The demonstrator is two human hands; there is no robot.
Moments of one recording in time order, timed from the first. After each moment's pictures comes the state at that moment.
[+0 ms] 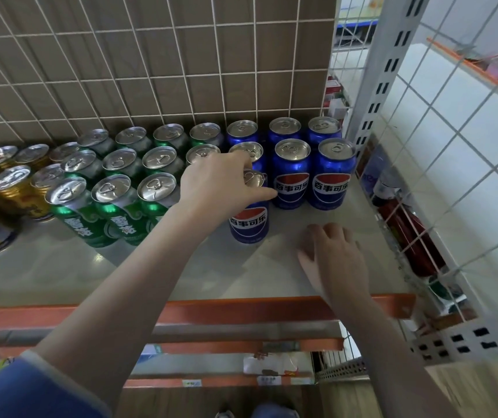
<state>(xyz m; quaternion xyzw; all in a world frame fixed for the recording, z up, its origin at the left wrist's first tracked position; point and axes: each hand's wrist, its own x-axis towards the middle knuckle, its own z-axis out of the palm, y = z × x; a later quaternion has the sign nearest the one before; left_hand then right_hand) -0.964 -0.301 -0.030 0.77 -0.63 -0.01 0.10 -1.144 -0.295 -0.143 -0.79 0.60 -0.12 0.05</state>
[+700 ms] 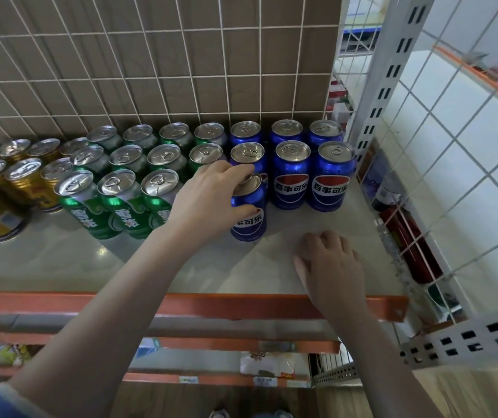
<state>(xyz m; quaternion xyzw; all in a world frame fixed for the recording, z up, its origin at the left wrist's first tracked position) -0.956 -0.273 -0.045 0.72 -0.67 -0.04 0.17 -1.152 -0.283 -0.154 -0.81 0.56 -0.19 0.01</state>
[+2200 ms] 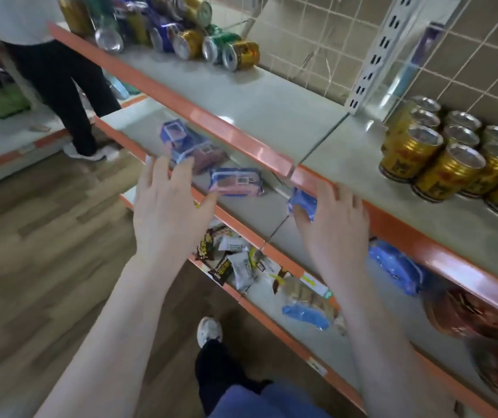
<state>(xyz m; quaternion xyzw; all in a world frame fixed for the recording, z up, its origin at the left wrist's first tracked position) -0.462 0.243 -0.105 0.93 -0.23 0.09 0.26 -0.574 0.073 -0.124 -0.91 0.33 -0.25 0.03</state>
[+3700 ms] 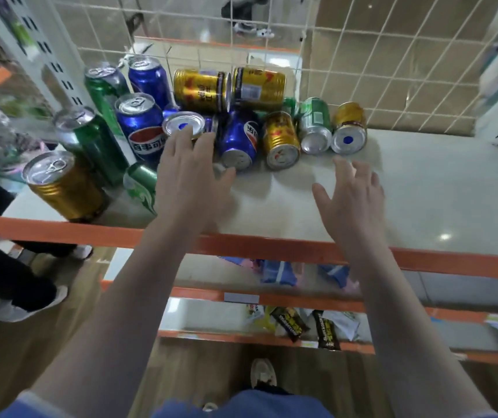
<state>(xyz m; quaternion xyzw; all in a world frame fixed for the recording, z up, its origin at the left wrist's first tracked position) 0.180 0.186 -0.083 0.81 -0.53 0.02 0.24 -0.017 0.112 -0.113 -0.78 0.60 -0.19 0.03</state>
